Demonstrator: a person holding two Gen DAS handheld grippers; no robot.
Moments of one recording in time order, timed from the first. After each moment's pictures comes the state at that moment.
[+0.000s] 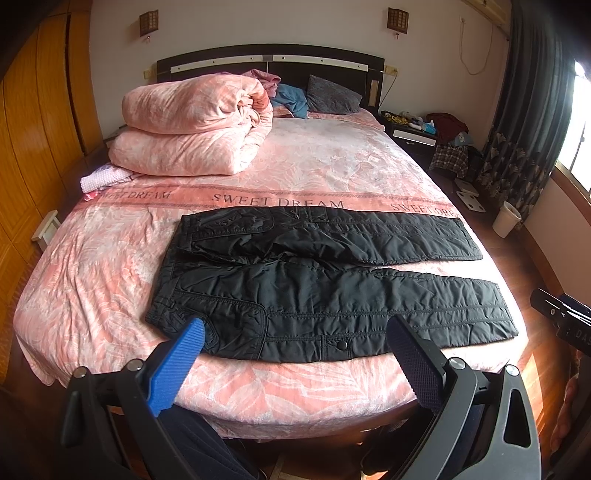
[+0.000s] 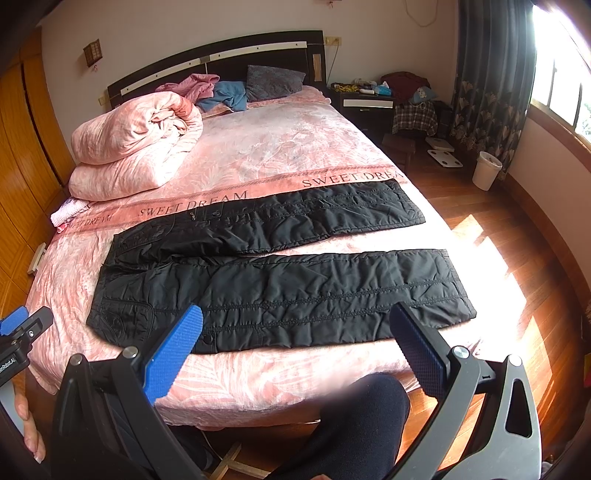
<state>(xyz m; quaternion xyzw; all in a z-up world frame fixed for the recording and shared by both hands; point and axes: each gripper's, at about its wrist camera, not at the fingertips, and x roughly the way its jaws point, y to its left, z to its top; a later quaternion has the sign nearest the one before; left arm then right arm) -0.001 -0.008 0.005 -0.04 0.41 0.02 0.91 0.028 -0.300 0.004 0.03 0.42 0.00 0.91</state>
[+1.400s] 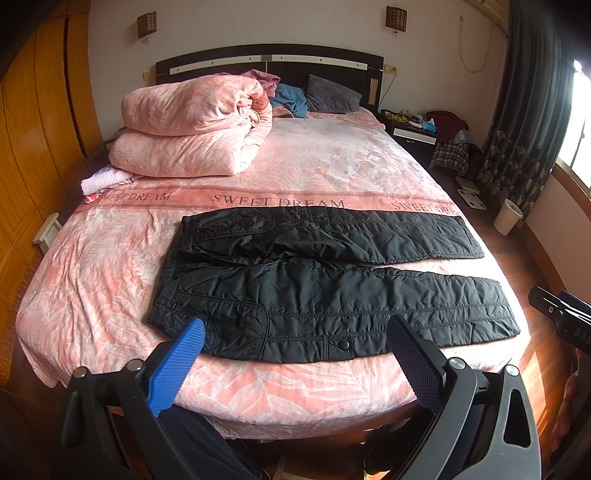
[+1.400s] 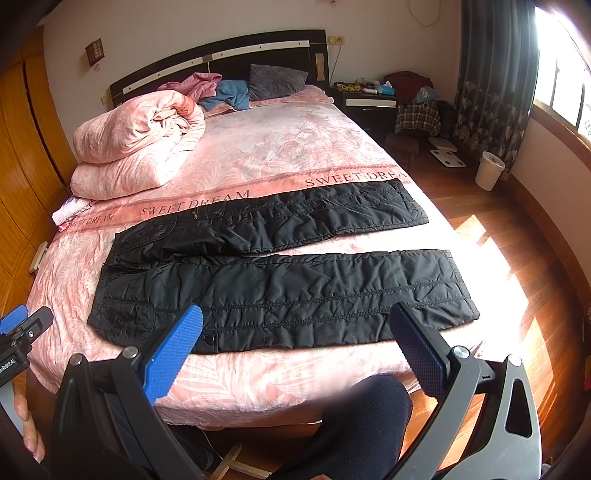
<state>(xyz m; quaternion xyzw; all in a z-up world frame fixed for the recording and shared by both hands) 0.000 -0.001 0.002 -0.04 0.41 0.02 0.91 0.033 -0.299 0.000 0.03 0.42 0.00 0.91</state>
